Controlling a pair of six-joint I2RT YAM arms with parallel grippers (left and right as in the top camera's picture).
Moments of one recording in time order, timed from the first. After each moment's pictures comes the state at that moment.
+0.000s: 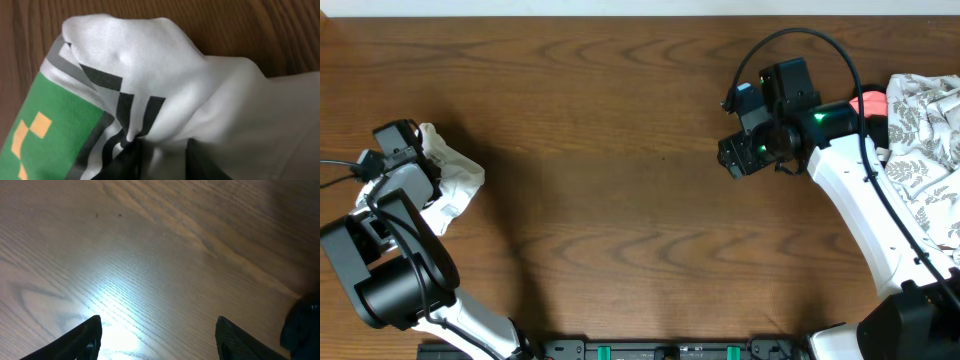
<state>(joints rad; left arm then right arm) 0.51 1.90 1.03 -0.24 -0.42 -0.67 0.27 1.60 1.36 -0.96 -0.19 -0.16</state>
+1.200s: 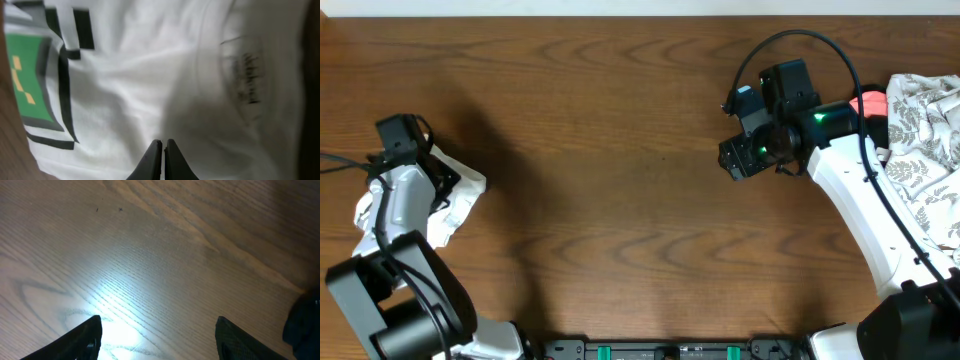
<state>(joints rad) 0.44 1.70 1.04 -0.60 -0.27 -0.49 0.27 1.60 1.36 -0.98 -0.19 -0.16</state>
